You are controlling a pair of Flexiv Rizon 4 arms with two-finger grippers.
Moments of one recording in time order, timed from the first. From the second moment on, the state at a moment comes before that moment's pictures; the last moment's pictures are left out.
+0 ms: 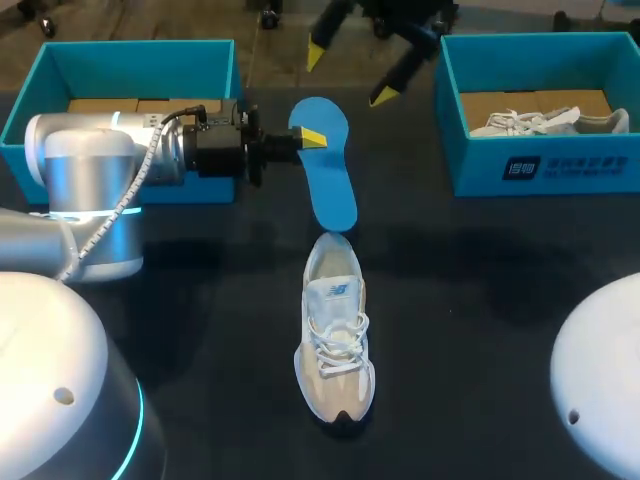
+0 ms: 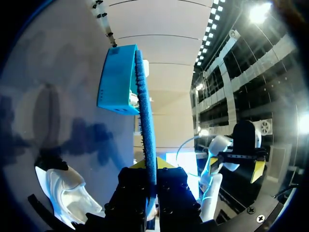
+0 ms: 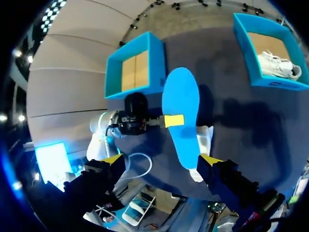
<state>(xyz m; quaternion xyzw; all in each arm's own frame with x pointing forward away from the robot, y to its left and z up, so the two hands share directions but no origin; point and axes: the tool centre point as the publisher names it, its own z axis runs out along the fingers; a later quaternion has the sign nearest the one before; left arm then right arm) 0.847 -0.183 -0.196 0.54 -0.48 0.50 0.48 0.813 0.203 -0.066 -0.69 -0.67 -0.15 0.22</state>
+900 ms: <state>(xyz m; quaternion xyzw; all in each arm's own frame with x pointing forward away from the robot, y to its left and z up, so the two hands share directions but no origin) 0.847 -0.184 -0.197 0.54 -0.48 0.50 0.48 0.792 0.239 -0.069 -0.75 -0.66 0.00 0.07</state>
